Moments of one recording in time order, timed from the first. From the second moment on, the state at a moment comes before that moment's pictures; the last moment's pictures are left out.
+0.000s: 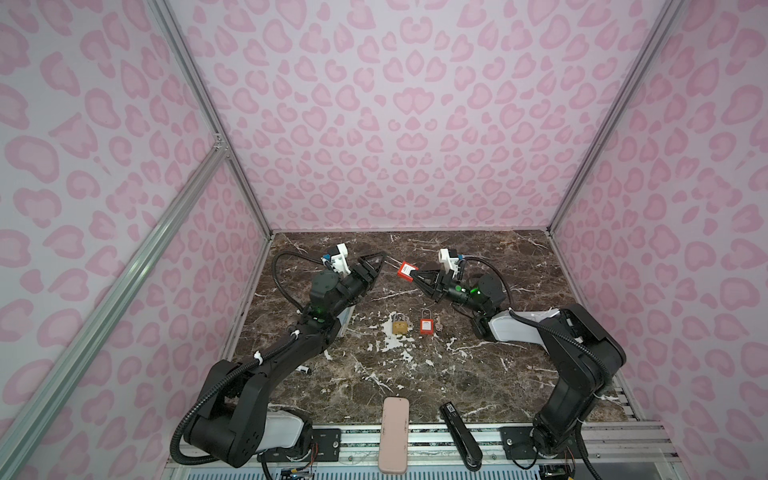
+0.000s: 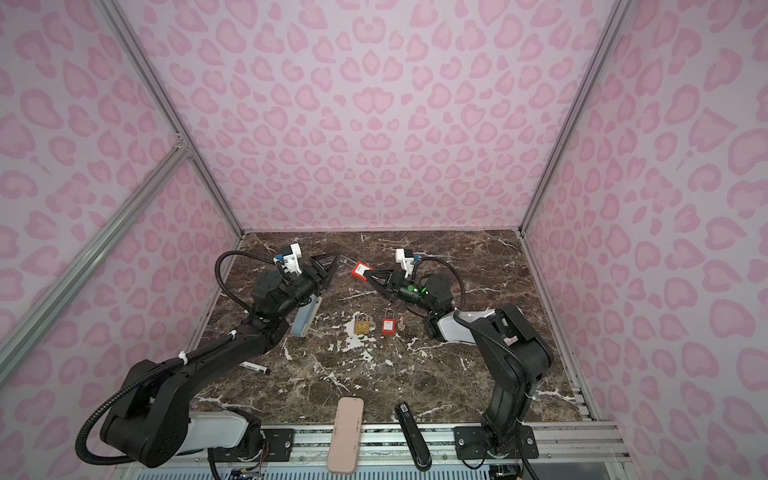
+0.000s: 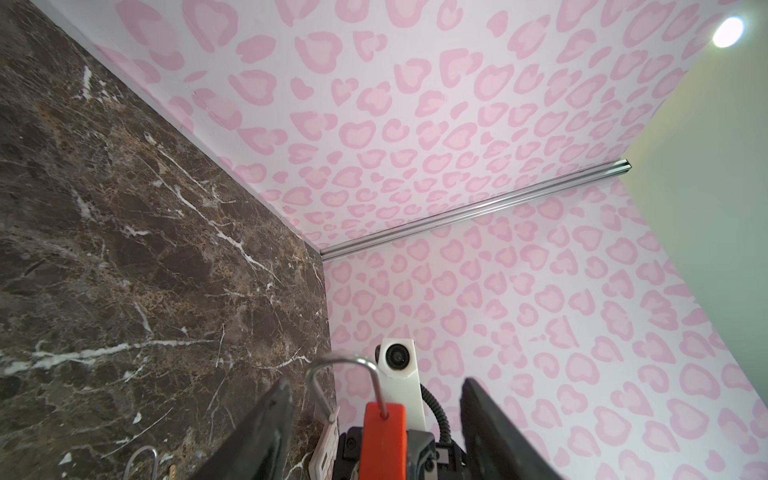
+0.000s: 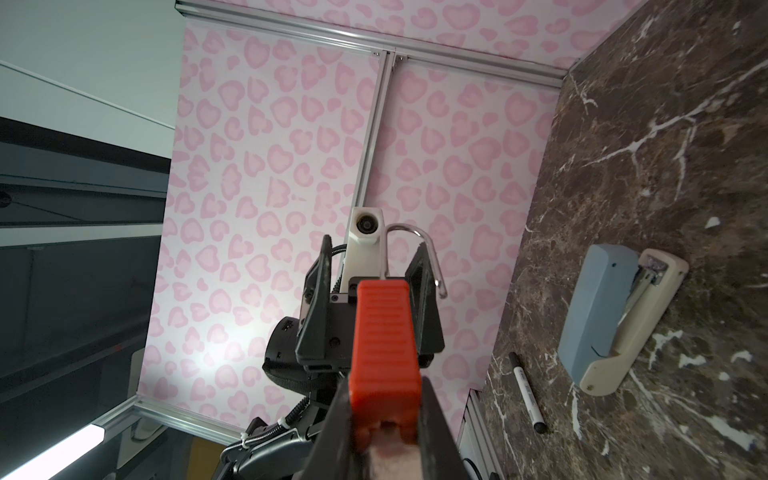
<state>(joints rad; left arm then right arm) -0.38 1.35 0.69 0.69 0.33 -1.27 0.52 1.78 0.78 1.27 -0.70 1.59</state>
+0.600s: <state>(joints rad) -0.36 1.32 0.68 0.69 0.33 -1.26 0.58 1.84 0.80 1.40 -0.73 1.66</state>
